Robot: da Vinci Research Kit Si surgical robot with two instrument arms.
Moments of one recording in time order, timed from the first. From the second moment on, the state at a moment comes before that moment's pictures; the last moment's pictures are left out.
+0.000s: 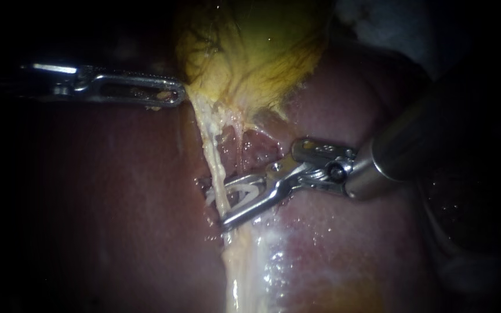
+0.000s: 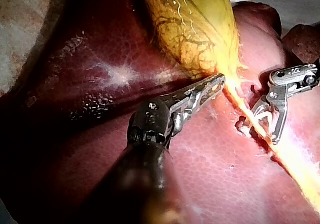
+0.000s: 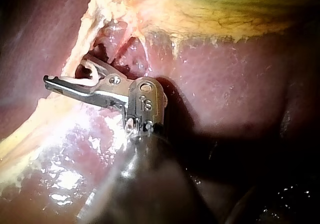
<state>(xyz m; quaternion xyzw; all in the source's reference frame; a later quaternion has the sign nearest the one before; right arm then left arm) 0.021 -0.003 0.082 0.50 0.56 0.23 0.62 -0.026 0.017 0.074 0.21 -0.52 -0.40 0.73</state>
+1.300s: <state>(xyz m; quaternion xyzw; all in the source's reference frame) 0.023 -0.008 0.075 0.51 0.59 0.11 0.61 -0.026 0.017 0.074 0.21 -0.52 -0.40 0.73</state>
